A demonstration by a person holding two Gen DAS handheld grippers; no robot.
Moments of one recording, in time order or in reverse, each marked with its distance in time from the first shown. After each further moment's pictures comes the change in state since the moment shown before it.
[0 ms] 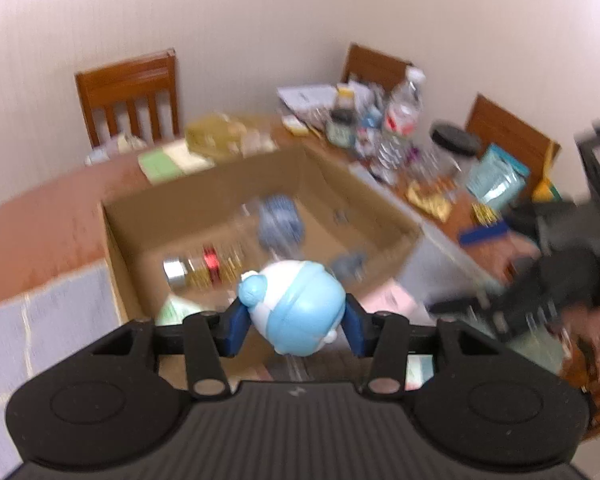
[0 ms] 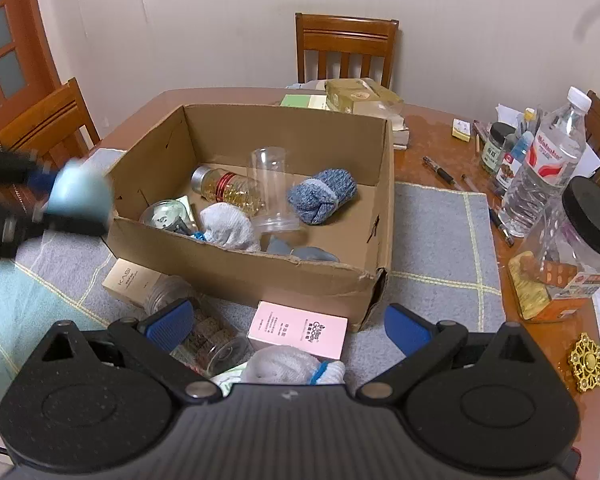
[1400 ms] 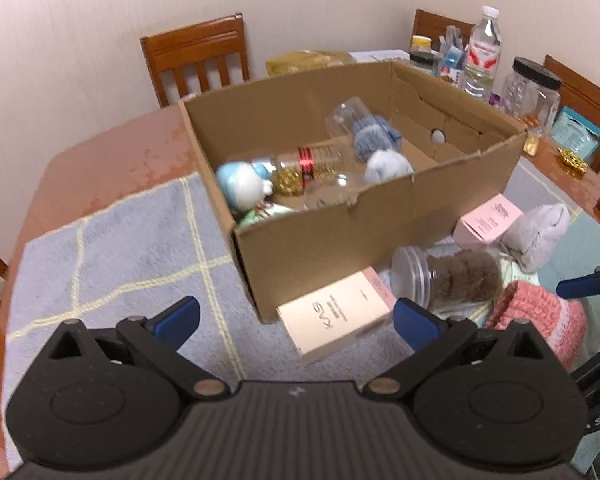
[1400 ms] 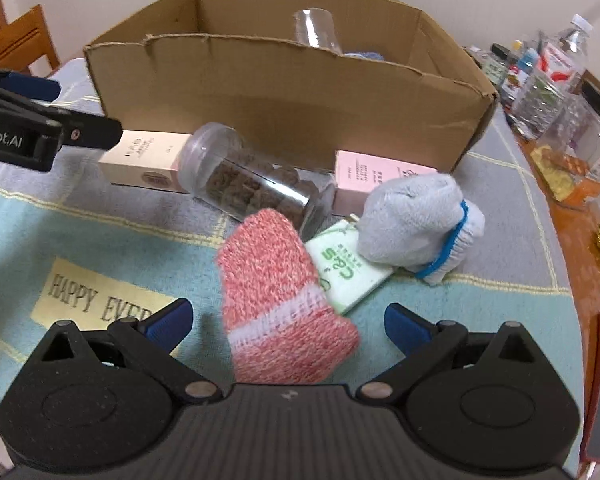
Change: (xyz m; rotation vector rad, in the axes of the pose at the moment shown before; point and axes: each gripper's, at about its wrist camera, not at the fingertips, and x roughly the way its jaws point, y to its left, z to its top) left arm 0.031 0.029 -0.094 -0.012 0.082 0.206; right arm 0.064 0.101 -0.092 0.053 0.160 -0.209
